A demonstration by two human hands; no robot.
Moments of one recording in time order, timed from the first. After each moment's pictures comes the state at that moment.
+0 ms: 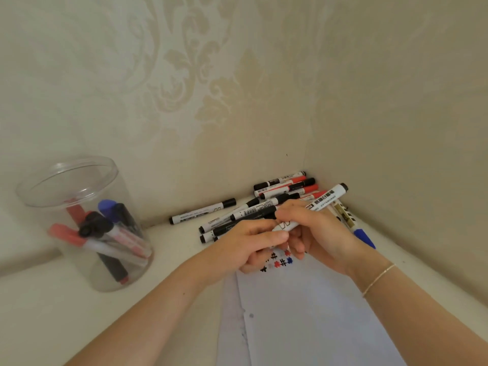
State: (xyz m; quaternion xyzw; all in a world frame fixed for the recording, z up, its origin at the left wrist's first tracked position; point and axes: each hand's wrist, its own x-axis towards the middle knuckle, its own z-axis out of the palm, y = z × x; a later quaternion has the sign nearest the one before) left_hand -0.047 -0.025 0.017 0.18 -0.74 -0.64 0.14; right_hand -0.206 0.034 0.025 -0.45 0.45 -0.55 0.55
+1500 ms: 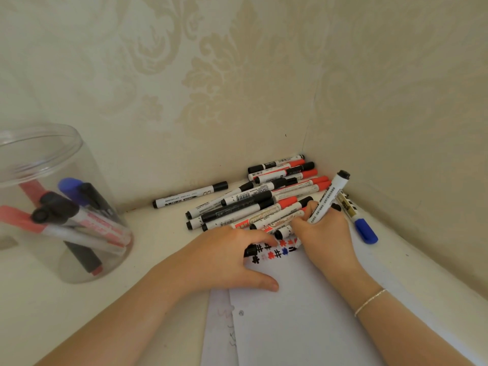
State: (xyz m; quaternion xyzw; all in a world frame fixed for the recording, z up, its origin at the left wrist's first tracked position) left_hand -0.043 -0.034 -0.008 0.28 -0.94 -0.20 0.02; right_hand -0.213 0.027 -0.032 -0.40 0.70 -0.55 0.22
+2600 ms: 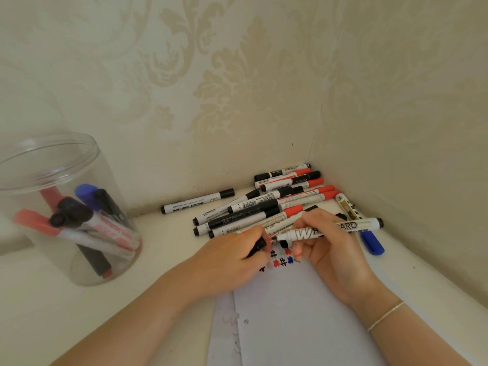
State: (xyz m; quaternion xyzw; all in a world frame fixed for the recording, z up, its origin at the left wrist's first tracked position) left_hand -0.042 -0.032 -0.012 0.31 -0.91 -0.27 0.06; right_hand -0.211 0.039 -0.019 -0.35 0.40 -0.68 0.51
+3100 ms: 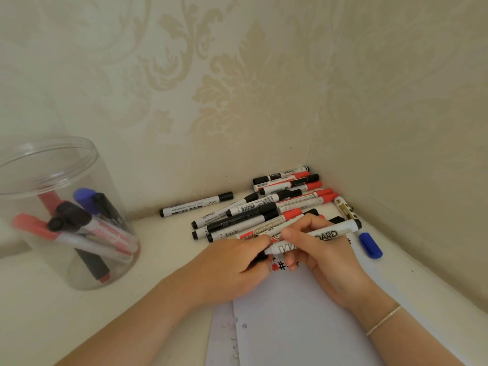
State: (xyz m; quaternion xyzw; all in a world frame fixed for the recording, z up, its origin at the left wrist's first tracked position) left_hand -0.042 -0.033 -0.018 0.24 -0.95 -0.17 0.10; right_hand -0.215 0.037 -0.028 -0.44 0.44 -0.62 0.48
